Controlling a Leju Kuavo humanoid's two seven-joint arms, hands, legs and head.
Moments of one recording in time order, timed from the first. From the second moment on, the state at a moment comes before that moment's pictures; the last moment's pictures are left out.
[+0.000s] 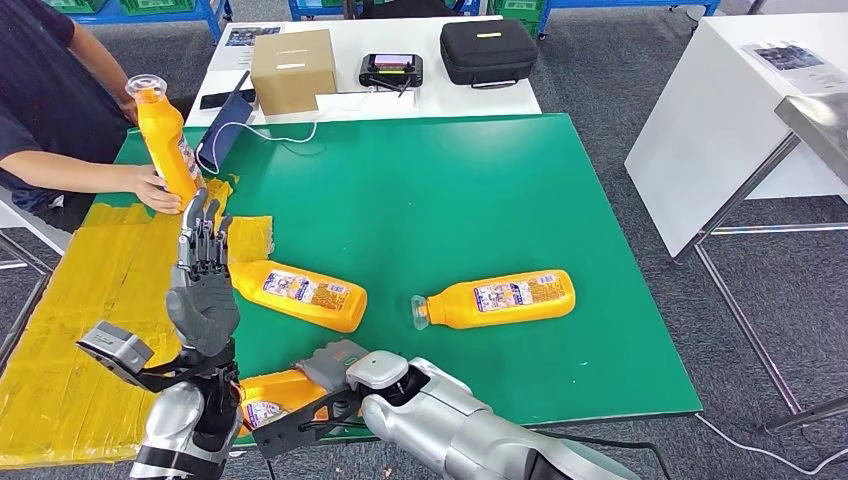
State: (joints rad) left arm -0.11 -0.10 -0.16 -1.57 0.07 0.00 -0.55; right arm -0.63 0.37 1.19 -0.50 0.71 0.27 0.12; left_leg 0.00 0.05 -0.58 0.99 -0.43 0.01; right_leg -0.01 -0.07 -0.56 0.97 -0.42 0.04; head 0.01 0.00
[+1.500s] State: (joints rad) left arm 0.22 -0.18 -0.03 -1.86 0.20 0.13 -0.52; right arm -0.07 0.08 0.58 -1.34 0.13 -0.19 -0.18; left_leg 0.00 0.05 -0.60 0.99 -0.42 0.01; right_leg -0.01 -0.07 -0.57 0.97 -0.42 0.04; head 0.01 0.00
